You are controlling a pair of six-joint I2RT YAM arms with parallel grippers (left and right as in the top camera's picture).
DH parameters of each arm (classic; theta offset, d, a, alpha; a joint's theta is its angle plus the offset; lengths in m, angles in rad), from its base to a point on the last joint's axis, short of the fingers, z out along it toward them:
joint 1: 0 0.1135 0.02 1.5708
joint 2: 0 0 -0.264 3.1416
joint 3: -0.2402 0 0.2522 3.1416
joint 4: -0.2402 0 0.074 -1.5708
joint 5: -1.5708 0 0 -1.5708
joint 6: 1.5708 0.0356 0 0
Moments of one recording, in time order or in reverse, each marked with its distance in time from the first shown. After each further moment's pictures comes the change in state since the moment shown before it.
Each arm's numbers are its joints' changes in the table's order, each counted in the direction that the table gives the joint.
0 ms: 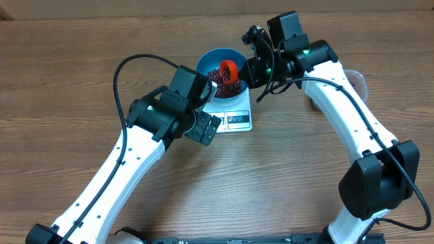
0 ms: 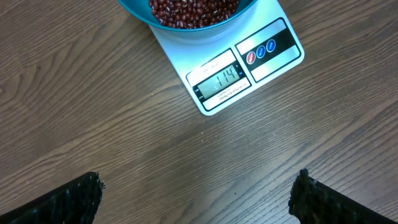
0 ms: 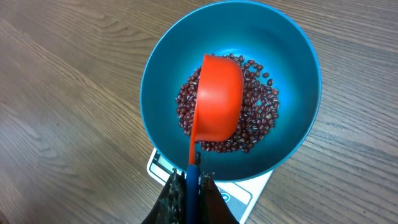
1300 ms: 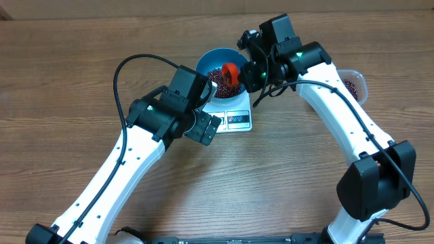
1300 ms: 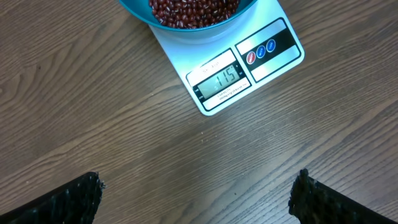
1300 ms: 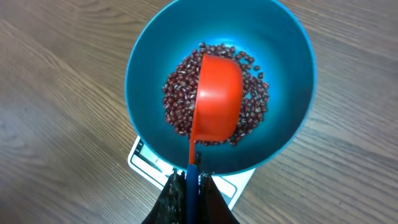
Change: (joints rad) left arm 0.000 0.000 0.000 0.000 0.000 0.000; right arm 0.041 0.000 -0.001 -0.027 -0.095 -0.076
